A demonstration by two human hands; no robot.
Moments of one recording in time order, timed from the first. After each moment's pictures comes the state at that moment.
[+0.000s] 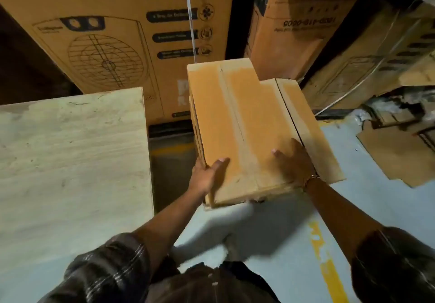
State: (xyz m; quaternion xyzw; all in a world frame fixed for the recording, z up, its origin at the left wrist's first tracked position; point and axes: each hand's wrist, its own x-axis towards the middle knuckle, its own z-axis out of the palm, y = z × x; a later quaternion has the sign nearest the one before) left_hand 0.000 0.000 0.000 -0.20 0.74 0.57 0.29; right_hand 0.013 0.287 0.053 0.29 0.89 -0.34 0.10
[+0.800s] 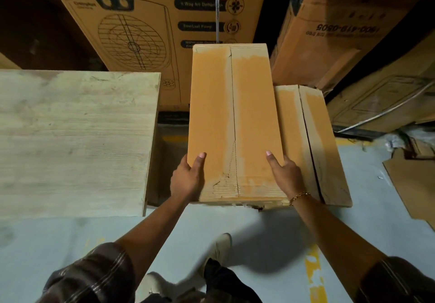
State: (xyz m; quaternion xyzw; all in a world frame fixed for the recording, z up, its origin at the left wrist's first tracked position) left_hand 0.031 0.007 0.042 -0.25 0.80 0.53 0.13; right_hand 0.006 0.271 0.060 0.26 0.88 -0.37 0.14
